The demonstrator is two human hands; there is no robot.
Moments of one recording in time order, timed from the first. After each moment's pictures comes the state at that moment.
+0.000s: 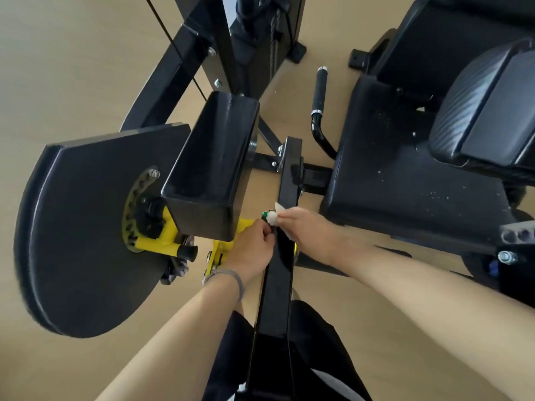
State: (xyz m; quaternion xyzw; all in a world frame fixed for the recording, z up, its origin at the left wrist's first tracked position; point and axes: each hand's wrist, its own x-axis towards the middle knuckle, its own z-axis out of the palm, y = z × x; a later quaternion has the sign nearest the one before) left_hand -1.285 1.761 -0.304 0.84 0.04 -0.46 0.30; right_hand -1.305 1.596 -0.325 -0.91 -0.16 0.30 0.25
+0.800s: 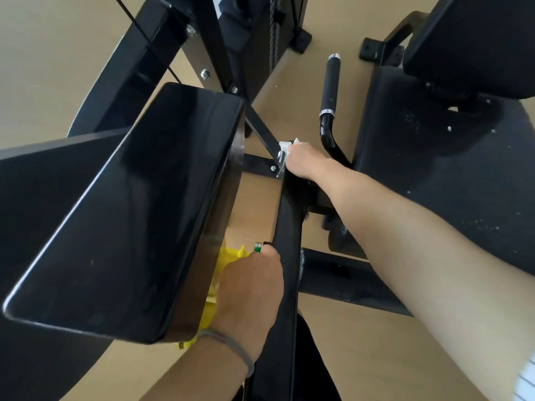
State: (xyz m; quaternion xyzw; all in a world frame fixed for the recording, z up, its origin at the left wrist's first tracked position) left_hand -1.267 1.726 -0.341 0.90 -0.19 -0.38 -0.05; right_hand -1.112 1.541 -0.538 -0.91 0.10 0.36 0.19
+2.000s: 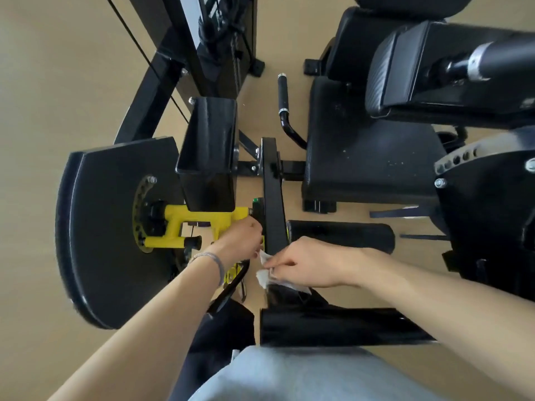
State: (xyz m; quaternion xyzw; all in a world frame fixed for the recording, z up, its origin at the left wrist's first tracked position) left_hand -1.291 1.787 -0.251 0.76 0.08 -0.56 0.33; right_hand -1.375 1.645 -0.189 -0.77 0.01 0.50 0.39
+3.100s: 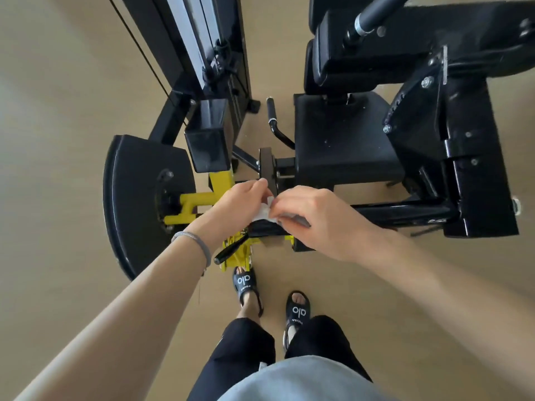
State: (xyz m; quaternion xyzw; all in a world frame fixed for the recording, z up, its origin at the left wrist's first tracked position) left_hand -1.373 1.810 -0.109 0.85 -0.17 -0.39 0.30; right_hand -1.492 1.674 -0.102 -0.92 -0.05 0.02 0.38
